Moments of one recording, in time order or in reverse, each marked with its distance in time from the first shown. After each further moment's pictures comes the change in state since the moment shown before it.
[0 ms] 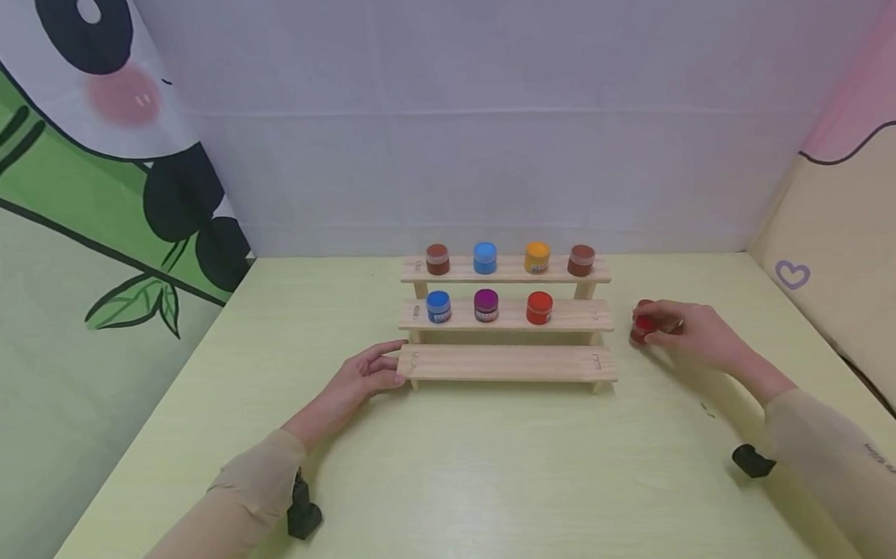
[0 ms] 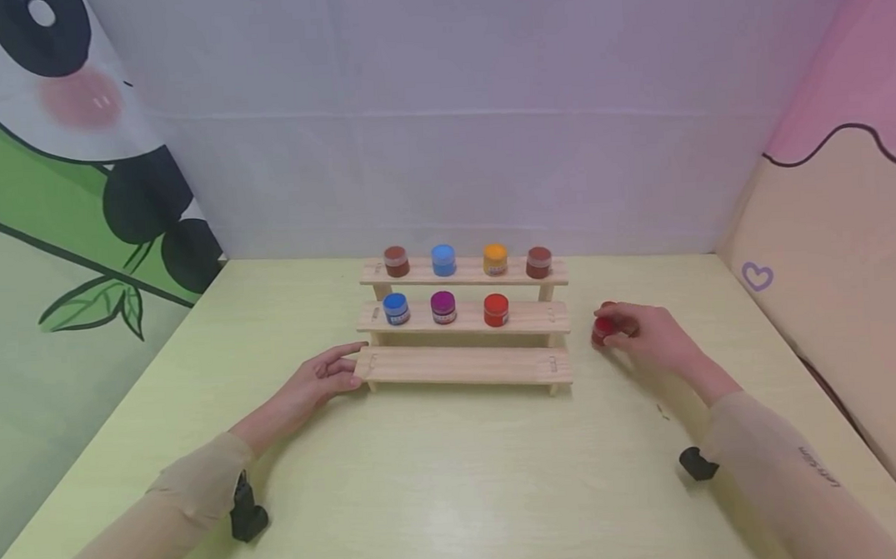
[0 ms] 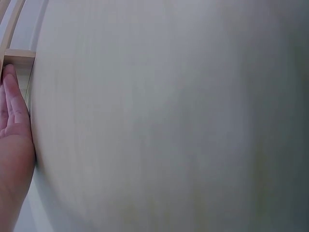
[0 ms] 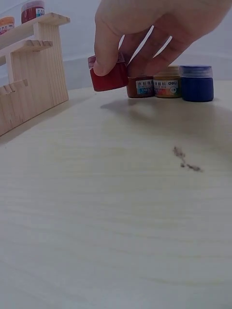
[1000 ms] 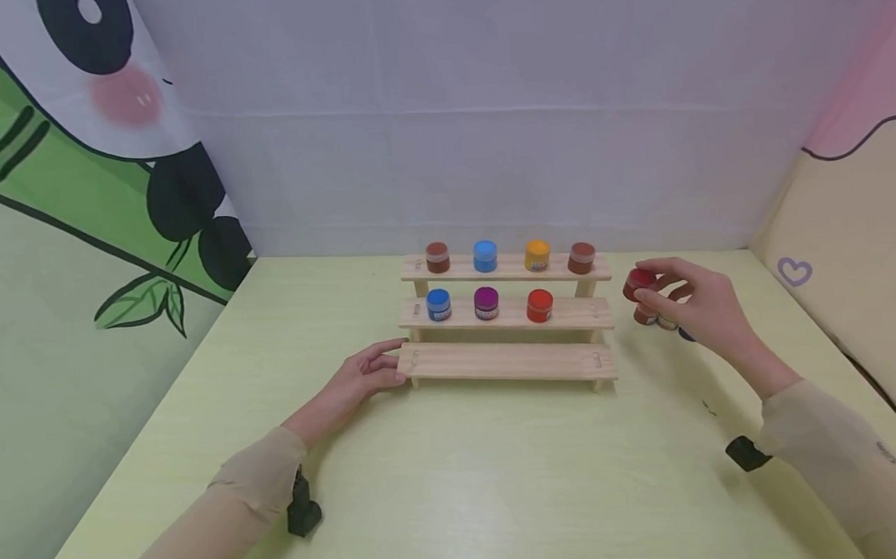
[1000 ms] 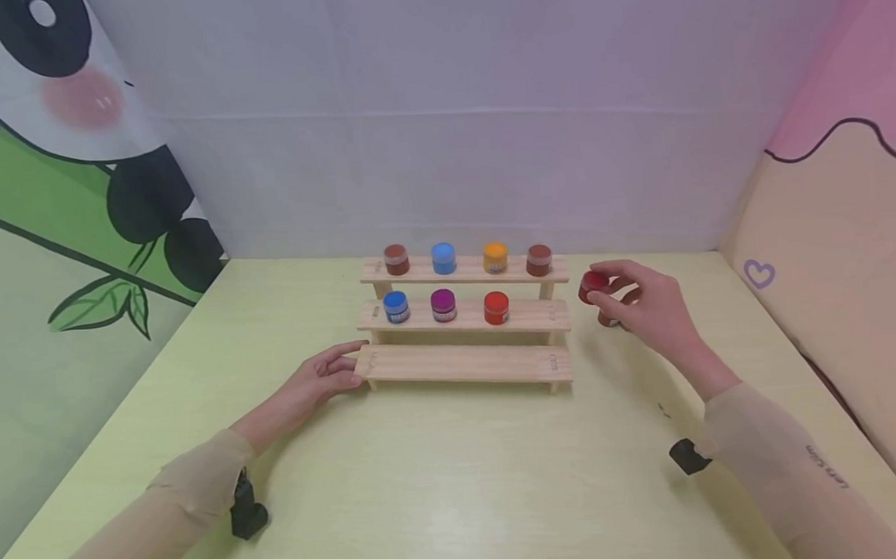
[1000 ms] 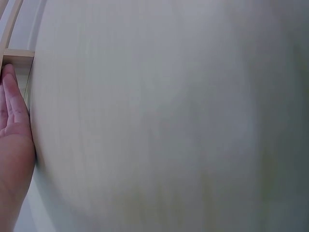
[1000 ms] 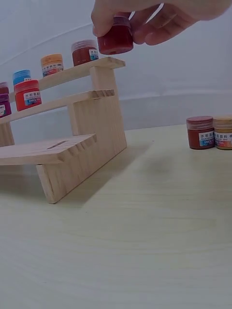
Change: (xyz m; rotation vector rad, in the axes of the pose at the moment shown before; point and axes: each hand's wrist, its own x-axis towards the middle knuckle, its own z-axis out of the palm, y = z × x) left_hand 0.001 -0.001 -0.001 0.008 0.010 -0.022; right_hand 0.004 -0.052 -0.022 0.117 0.323 0.015
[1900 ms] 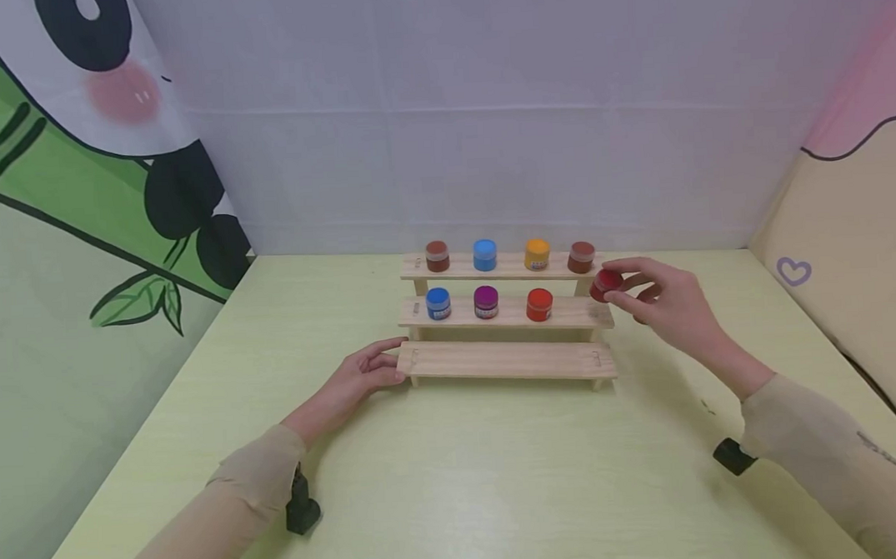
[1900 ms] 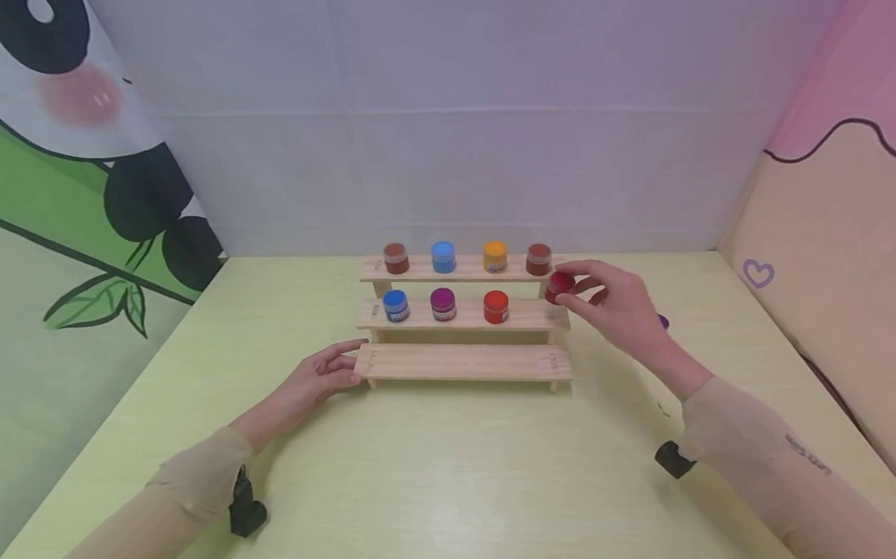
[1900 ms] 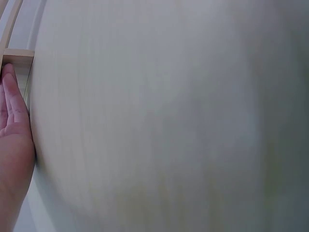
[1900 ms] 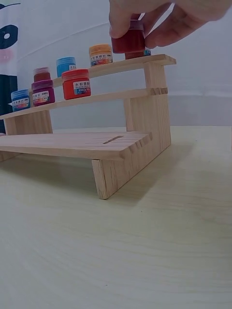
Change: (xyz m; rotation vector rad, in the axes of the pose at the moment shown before) left_hand 0.002 -0.001 -0.001 0.017 0.000 -0.005; right_hand 0.005 -0.033 0.020 0.081 -0.034 -0.080
